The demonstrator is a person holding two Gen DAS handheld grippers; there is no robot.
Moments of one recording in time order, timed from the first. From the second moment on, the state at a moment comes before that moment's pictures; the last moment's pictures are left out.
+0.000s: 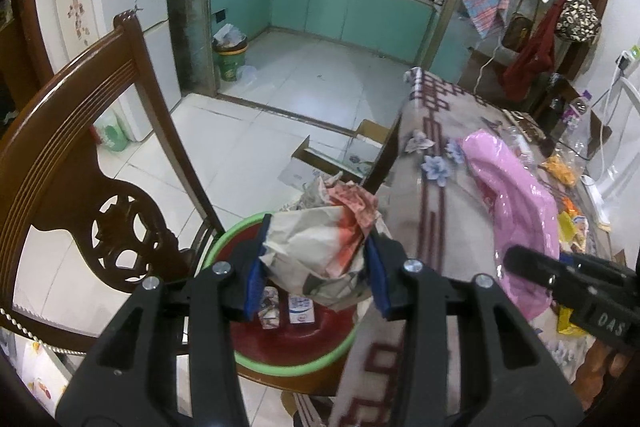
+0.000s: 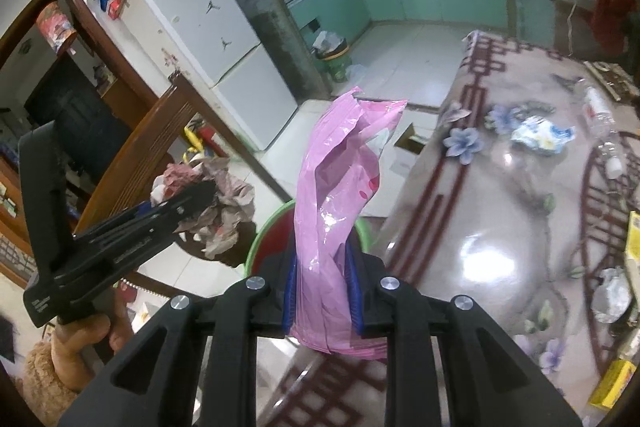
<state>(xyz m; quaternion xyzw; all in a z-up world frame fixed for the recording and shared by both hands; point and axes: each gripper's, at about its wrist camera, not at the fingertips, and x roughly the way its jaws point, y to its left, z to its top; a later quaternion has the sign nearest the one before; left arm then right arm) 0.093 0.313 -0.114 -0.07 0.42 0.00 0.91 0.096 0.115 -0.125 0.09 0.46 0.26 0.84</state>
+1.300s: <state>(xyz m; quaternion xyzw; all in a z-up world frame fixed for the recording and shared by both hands) 0.116 0.286 -0.135 -0.05 0.44 0.00 0.90 0.102 0.073 -0.138 0.13 0.47 0.22 0.84</state>
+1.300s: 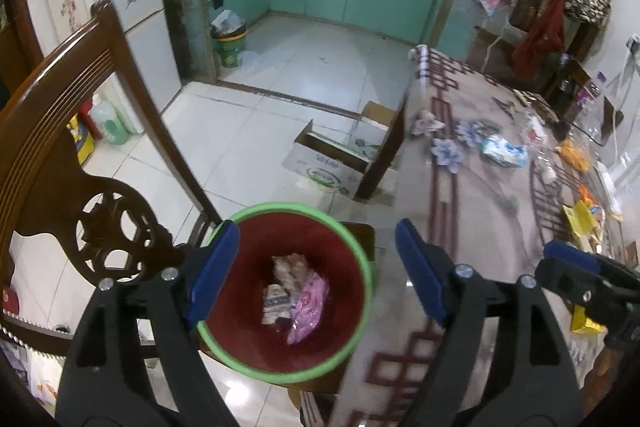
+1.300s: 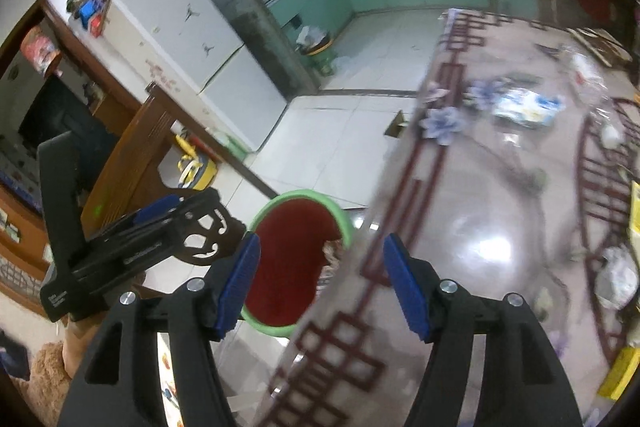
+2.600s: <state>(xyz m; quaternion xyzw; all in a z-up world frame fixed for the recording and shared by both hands) 0.127 -0.082 -0.136 0.04 0.46 -0.18 0.87 0.169 -0.360 -0.242 0.39 0.50 -0.02 0.77</state>
